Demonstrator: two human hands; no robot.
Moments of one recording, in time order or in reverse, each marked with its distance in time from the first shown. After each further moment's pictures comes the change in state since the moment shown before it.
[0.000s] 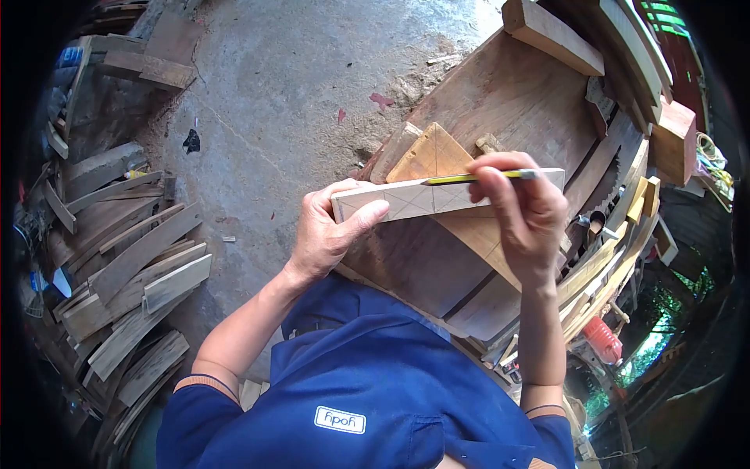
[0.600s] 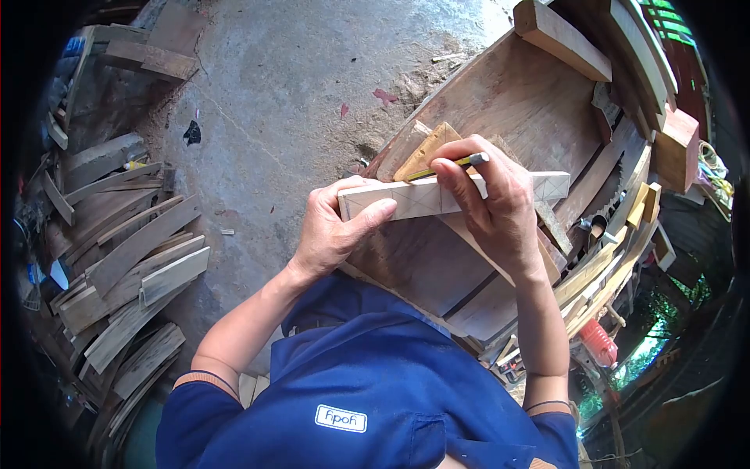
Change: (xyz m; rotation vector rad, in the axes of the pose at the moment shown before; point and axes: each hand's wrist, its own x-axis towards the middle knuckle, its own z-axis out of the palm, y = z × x) left_hand 0.001 -0.002 -0.001 0.051 -0.027 0.025; right_hand 0.023 0.006 0.022 -0.416 -0.193 -0.273
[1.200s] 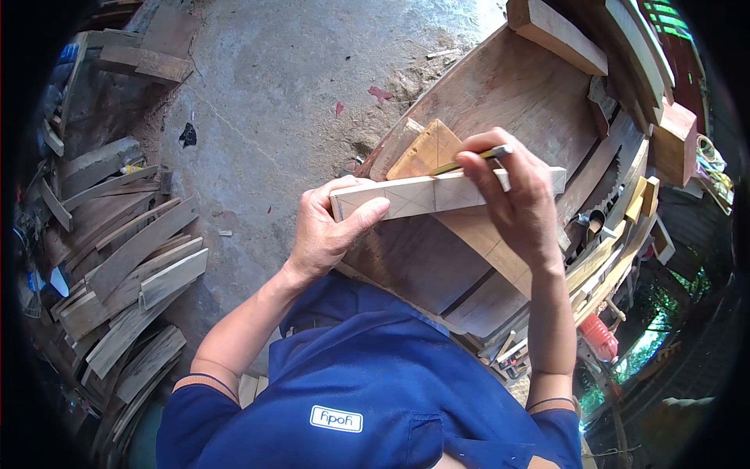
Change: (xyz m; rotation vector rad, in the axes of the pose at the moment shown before) left_hand -0.002 0.000 0.002 -0.020 0.022 0.000; right_hand -0.004 0.011 -0.025 -0.089 -0.032 0.051
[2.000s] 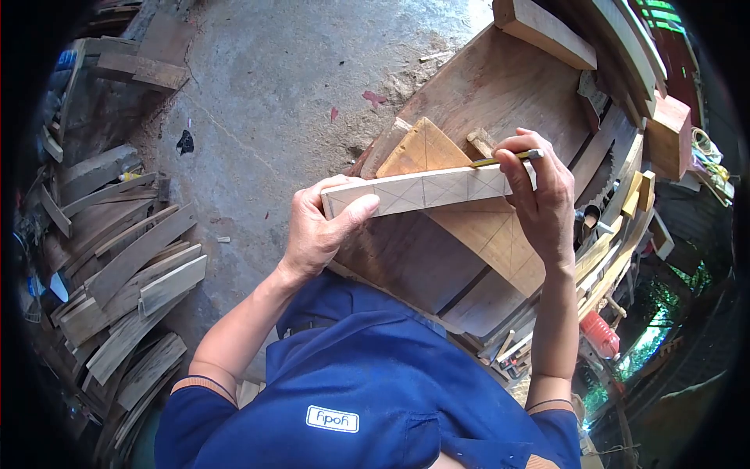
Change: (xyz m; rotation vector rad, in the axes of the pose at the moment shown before) left_hand 0.001 0.003 0.004 -0.035 0.018 -0.006; right_hand -0.021 0.024 -0.030 -0.194 0.090 -0.046
